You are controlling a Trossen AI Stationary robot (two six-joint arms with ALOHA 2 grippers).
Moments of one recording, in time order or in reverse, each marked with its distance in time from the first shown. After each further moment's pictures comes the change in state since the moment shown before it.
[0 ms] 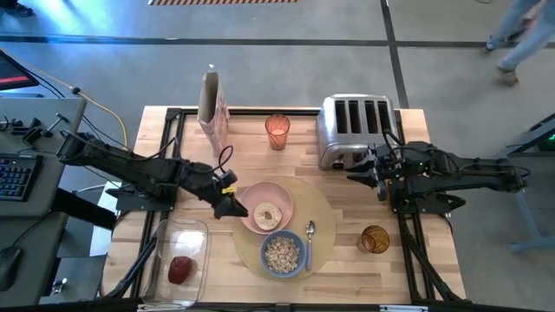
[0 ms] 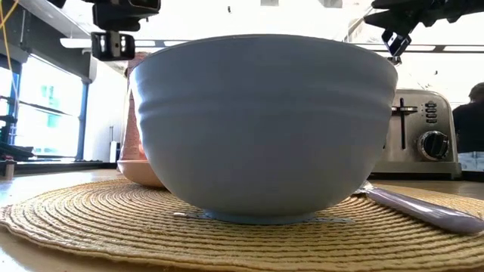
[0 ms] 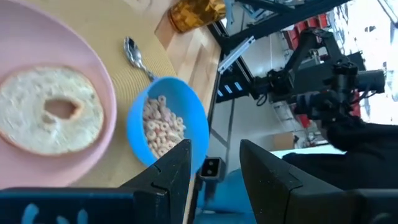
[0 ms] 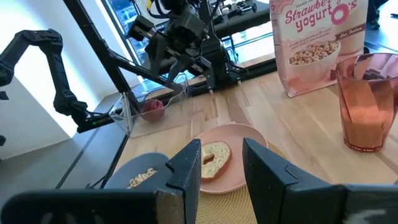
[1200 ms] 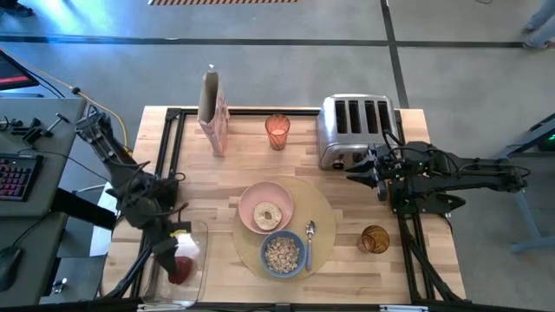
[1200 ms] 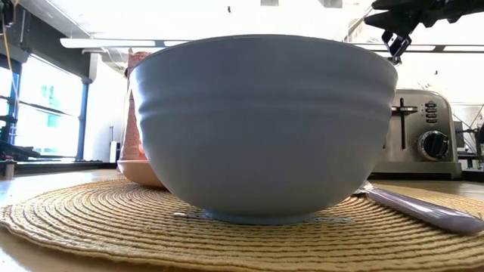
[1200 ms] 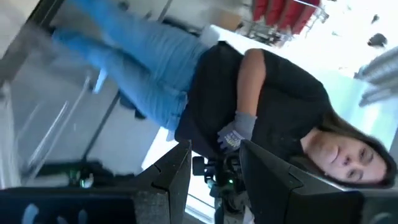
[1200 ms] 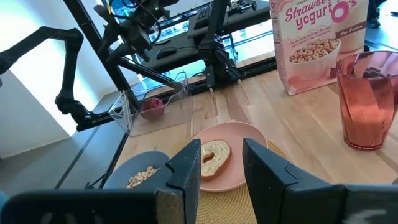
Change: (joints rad) left arm -0.669 -0.204 0.000 -0.071 0.019 -0.809; right arm 0.000 0.000 0.000 -0.005 -0.002 0.000
